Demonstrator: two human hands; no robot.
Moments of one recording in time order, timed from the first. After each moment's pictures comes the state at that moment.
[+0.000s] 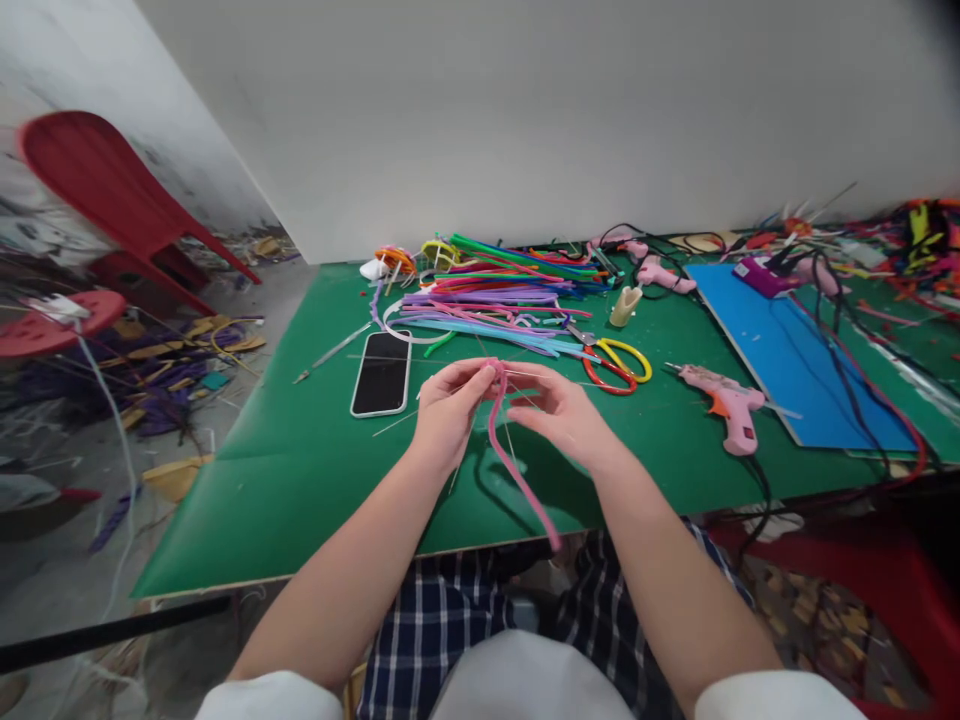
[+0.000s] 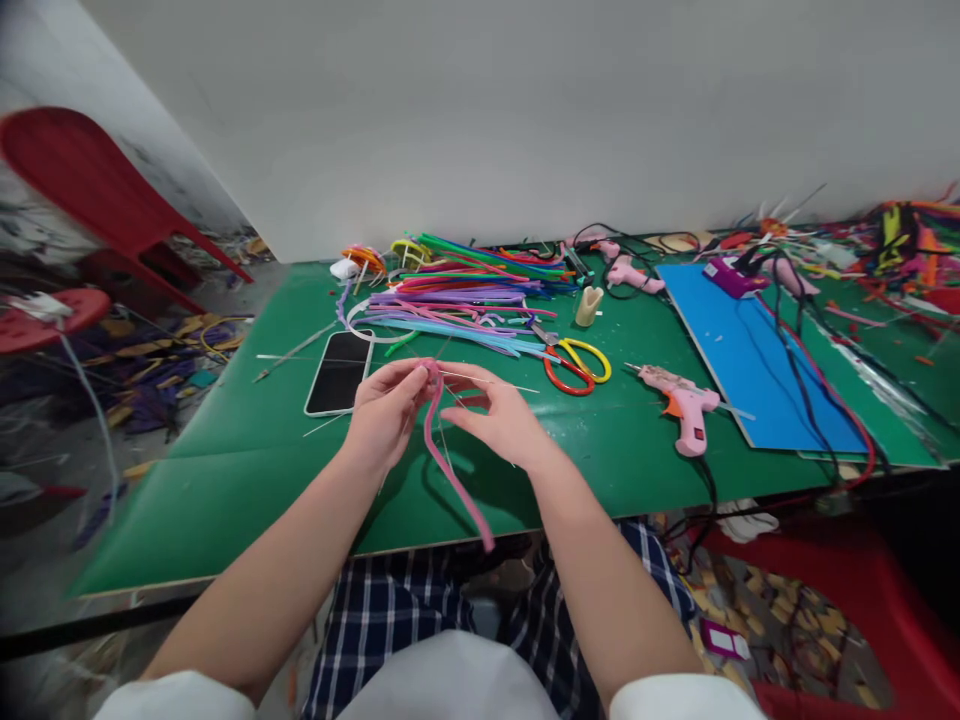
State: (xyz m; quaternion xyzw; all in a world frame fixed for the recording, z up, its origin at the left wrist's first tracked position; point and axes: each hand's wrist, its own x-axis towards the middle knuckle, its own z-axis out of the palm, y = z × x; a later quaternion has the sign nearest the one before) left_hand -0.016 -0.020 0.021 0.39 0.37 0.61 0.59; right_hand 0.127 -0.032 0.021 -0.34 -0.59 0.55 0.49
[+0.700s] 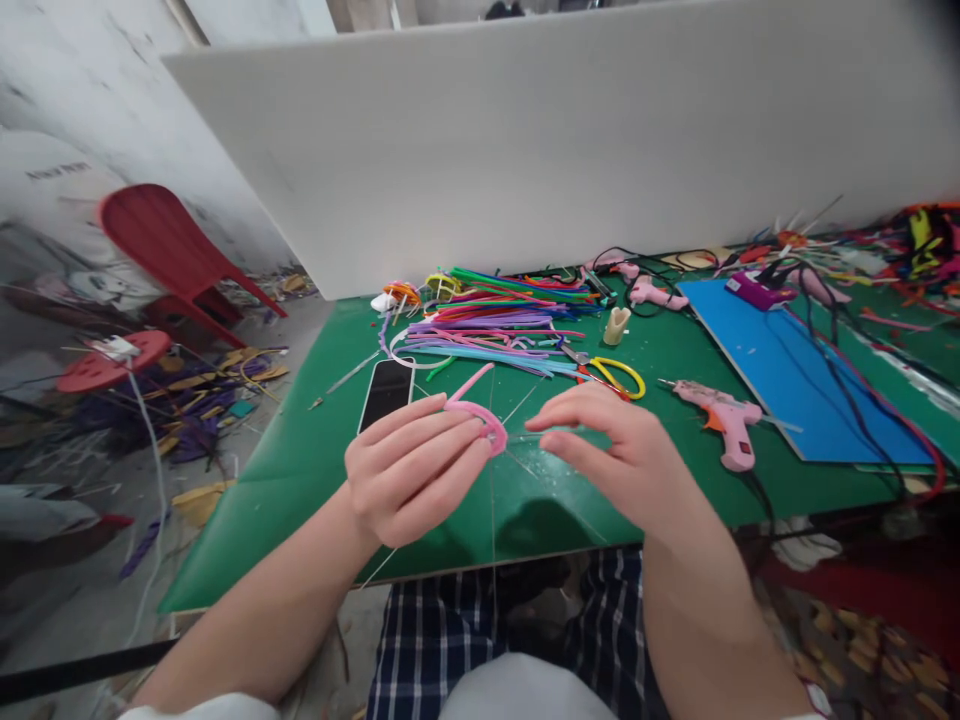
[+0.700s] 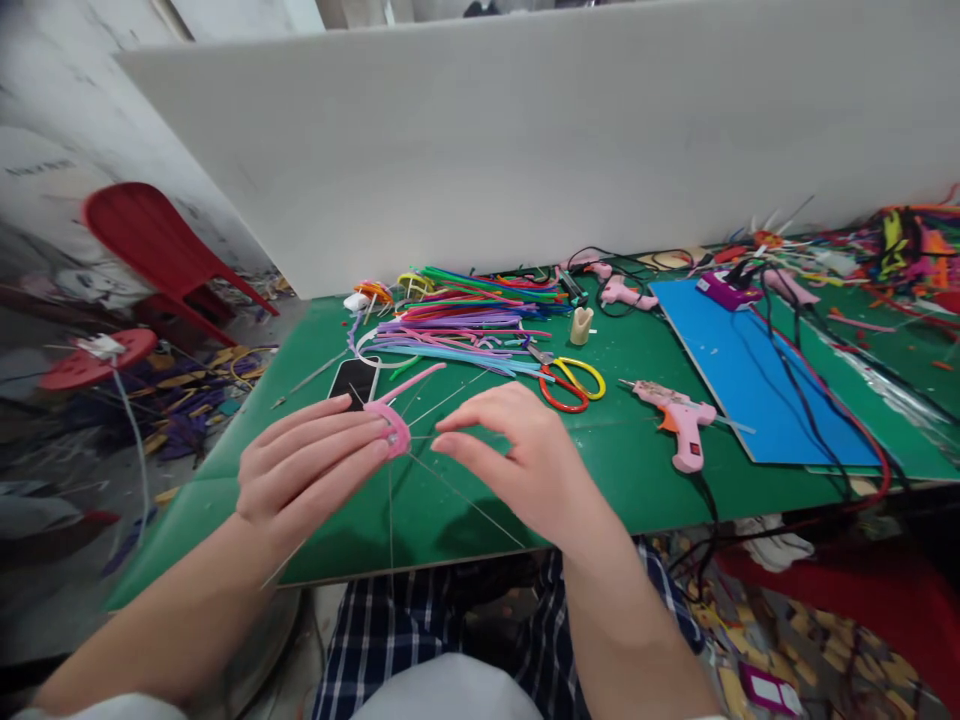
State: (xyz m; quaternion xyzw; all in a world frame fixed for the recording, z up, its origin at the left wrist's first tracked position) left_hand -0.056 -0.065 0.104 0.88 0.21 0.41 -0.11; right_hand 0.166 -0.086 0.108 -0.42 -0.73 0.29 0.46
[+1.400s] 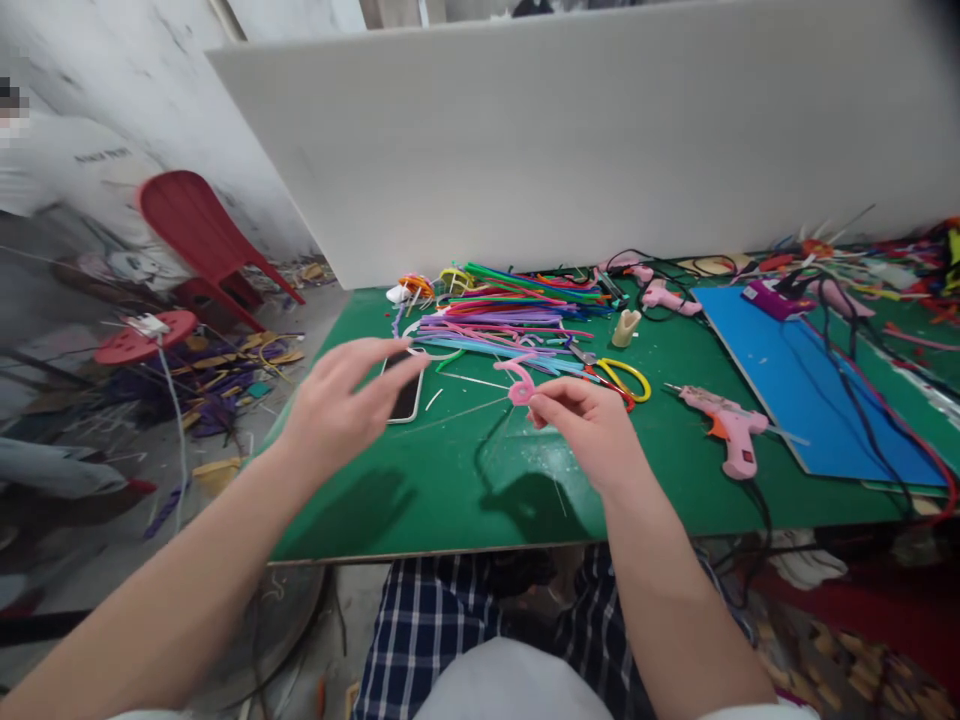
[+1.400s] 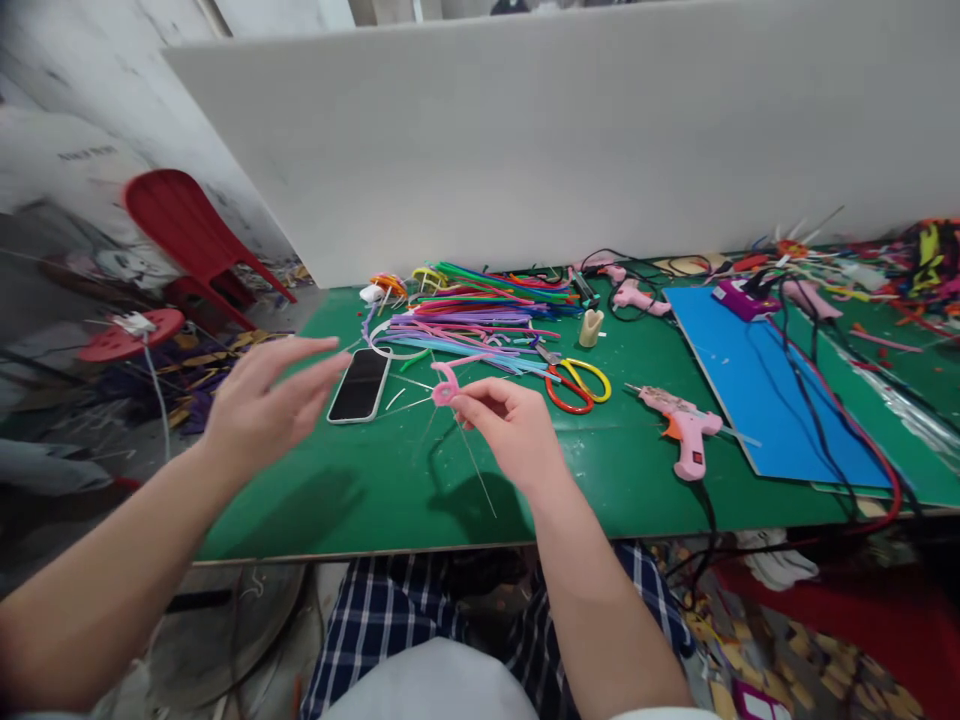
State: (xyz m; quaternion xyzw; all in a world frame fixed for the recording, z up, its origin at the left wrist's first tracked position) left_hand -0.106 -0.039 0.105 0.84 0.36 0.38 -0.16; right_hand 0.147 -0.060 0.077 -0.41 -0.57 0.48 0.53
